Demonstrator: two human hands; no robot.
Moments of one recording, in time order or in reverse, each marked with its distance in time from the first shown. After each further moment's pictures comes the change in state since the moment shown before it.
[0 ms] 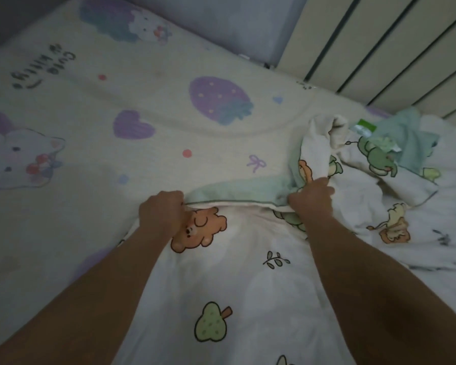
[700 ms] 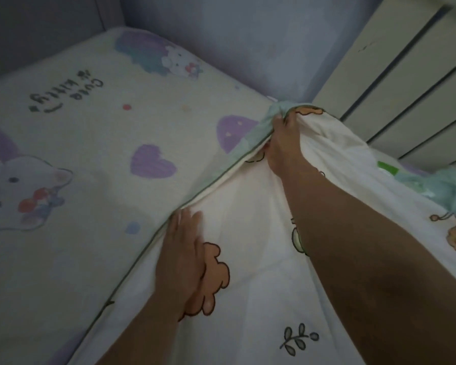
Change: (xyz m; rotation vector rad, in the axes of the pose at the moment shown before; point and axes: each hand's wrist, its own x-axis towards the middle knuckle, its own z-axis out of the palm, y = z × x) left_hand 0.040 -0.012 0.049 -0.488 0.268 0.043; right_hand 0.059 -0.257 0.024 1.212 -0.295 -0.477
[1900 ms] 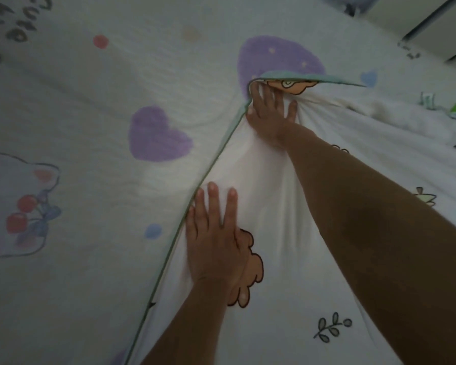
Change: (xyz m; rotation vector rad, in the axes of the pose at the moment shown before) left_hand 0.043 -0.017 0.029 0.394 -0.248 0.011; right_hand 0.064 0.138 0.046 -1.365 -0.532 0.099
